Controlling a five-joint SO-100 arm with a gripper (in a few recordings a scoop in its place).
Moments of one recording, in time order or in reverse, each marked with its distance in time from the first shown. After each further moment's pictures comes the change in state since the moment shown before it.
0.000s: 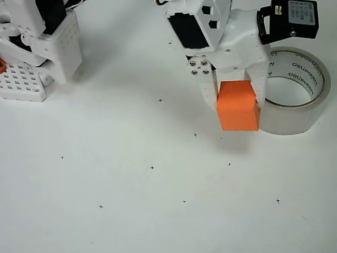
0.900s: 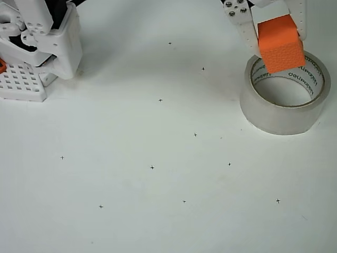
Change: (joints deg) arm -11.7 -2.4 -12.7 2.8 4.5
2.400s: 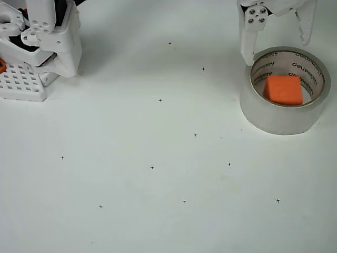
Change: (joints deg) arm -4.7 -11.6 -5.9 0.0 -1.5
